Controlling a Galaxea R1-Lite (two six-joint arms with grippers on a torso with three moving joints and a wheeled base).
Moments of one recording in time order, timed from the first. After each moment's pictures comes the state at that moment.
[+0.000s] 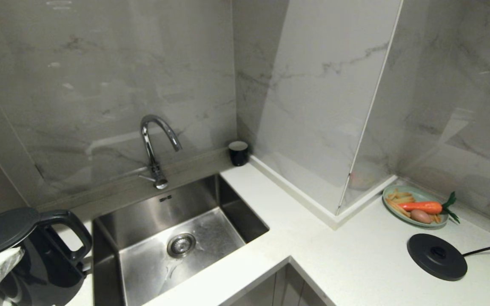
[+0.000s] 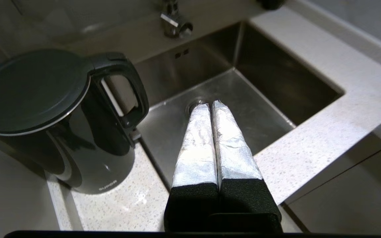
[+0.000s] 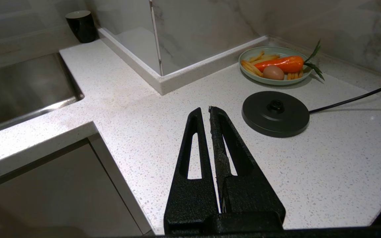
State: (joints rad) left arm 0.00 0.74 -0.33 -0.18 -0.01 0.01; right arm 0.00 0.00 0.00 0.00 0.00 0.01
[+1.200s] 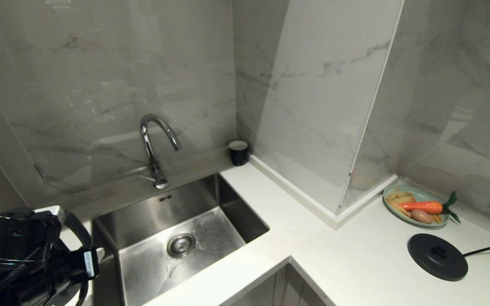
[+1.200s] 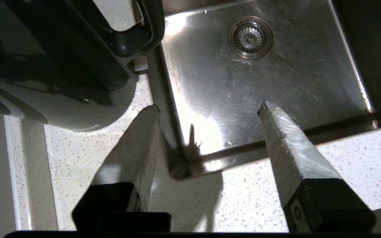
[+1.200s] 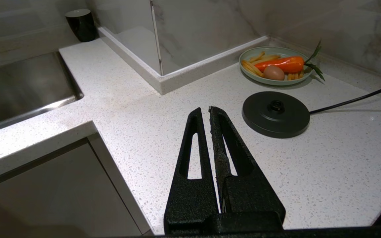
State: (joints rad) left arm -0.14 1.49 -0.31 -0.48 0.34 -0.30; right arm 0.00 0.00 0.00 0.00 0.00 0.01
